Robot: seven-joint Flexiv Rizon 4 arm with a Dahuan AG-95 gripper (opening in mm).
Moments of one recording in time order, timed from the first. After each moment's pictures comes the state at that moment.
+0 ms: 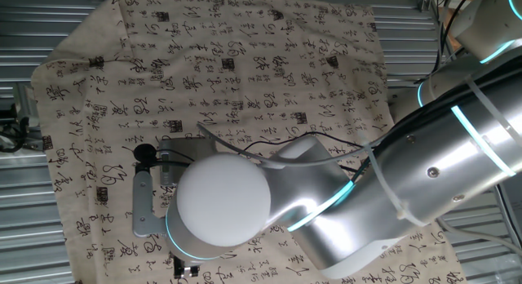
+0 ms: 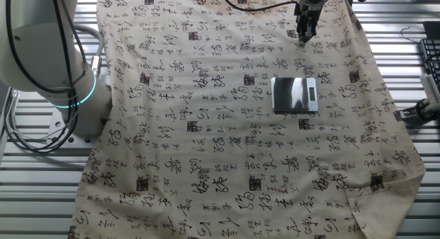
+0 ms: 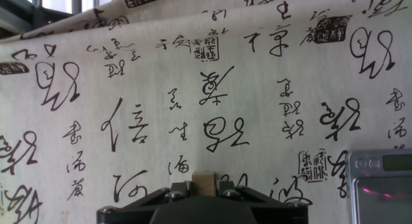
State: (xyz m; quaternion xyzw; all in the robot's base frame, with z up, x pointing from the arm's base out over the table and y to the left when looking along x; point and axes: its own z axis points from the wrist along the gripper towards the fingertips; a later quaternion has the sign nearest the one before) arm 0.604 0.238 0.022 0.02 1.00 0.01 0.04
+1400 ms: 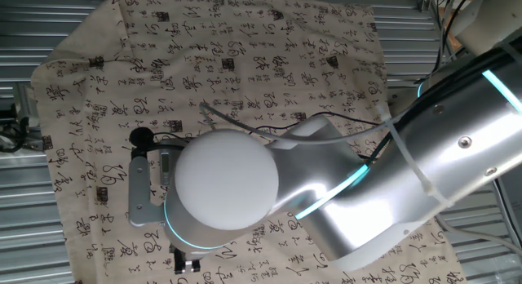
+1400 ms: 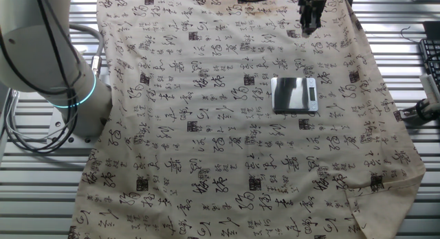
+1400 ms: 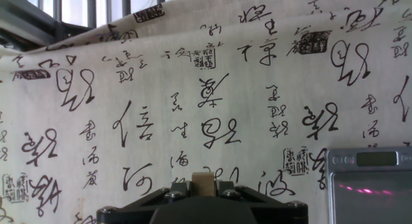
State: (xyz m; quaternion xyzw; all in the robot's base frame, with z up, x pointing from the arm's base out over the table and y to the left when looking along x) arm 0.603 0.230 0.064 0.01 1.00 0.02 0.04
